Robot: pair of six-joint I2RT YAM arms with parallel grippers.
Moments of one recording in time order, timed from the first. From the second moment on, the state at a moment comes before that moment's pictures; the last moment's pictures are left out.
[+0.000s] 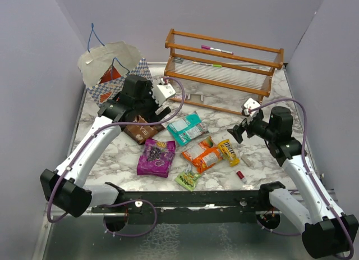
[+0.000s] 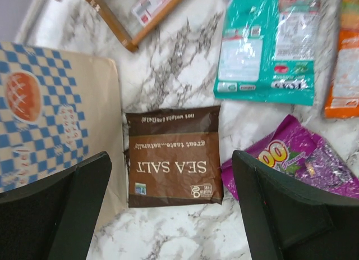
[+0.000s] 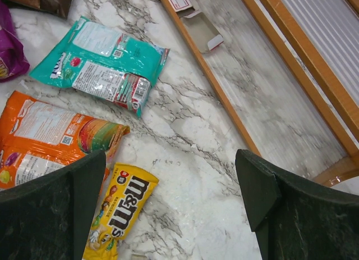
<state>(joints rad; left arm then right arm) -0.47 1.25 1.32 -0.74 0.17 0.52 0.18 0.83 0.67 -0.23 -0.52 -0.44</state>
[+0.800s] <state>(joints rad) -0.47 1.62 1.09 -0.51 0.00 0.53 0.15 0.83 0.67 -0.23 -0.54 -0.44</state>
